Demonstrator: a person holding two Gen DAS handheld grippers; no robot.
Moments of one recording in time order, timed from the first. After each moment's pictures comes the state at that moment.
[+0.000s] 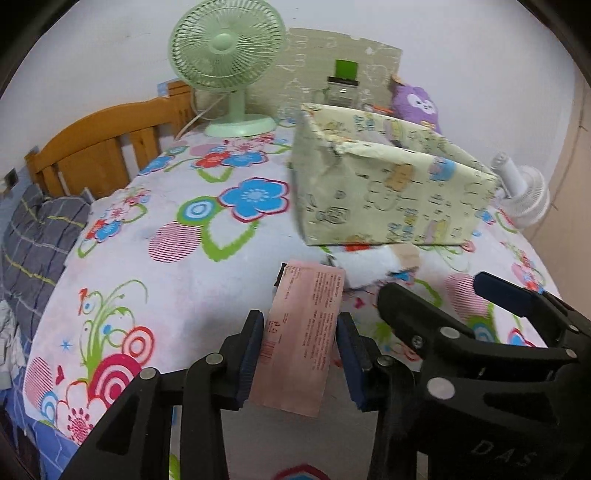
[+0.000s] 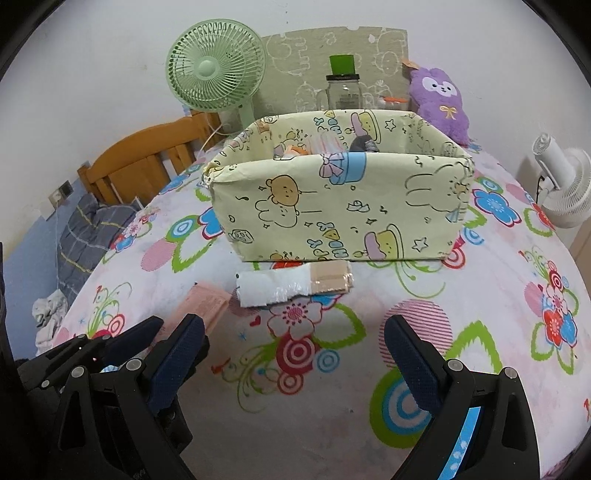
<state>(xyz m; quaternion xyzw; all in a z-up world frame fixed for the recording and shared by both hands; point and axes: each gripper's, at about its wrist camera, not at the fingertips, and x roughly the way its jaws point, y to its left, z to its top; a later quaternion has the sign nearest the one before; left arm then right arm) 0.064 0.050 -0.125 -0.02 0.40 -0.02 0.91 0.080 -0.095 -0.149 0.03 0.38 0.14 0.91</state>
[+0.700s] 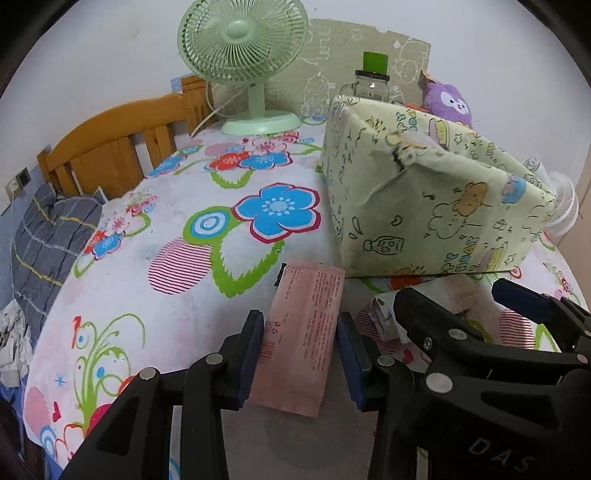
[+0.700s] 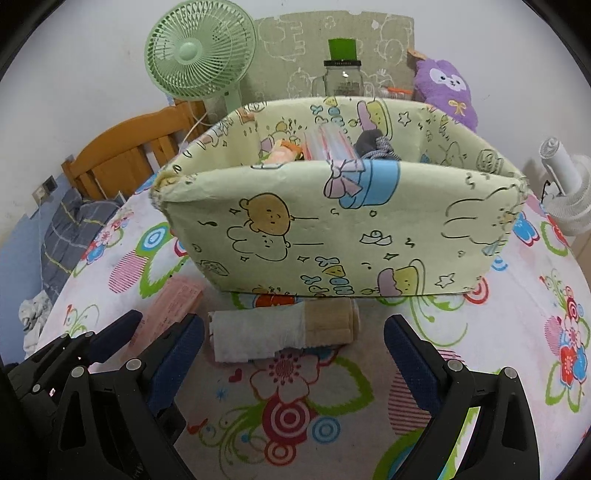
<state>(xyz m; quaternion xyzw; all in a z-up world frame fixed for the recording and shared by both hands) 0.109 0.056 -0.141 -0.01 0.41 0.01 0.91 0.135 -0.082 -0.166 0.02 0.41 0.12 0.91</state>
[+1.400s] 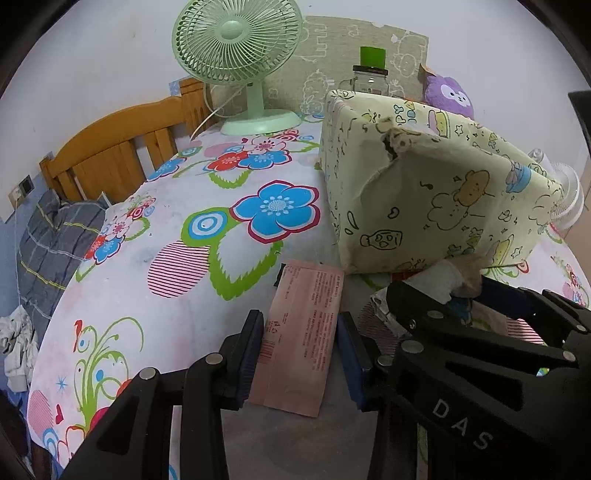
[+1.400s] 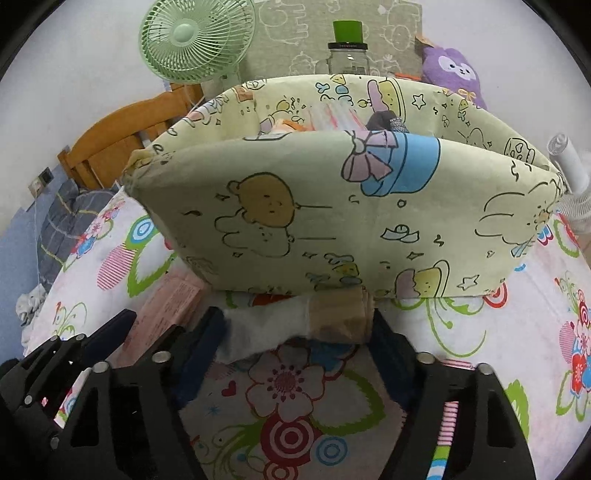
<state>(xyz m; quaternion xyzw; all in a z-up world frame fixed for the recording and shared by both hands) 0.110 0.048 -0.143 0.01 0.41 0.02 0.91 0.144 -0.074 -0.175 0.02 0.42 0.12 0.90</state>
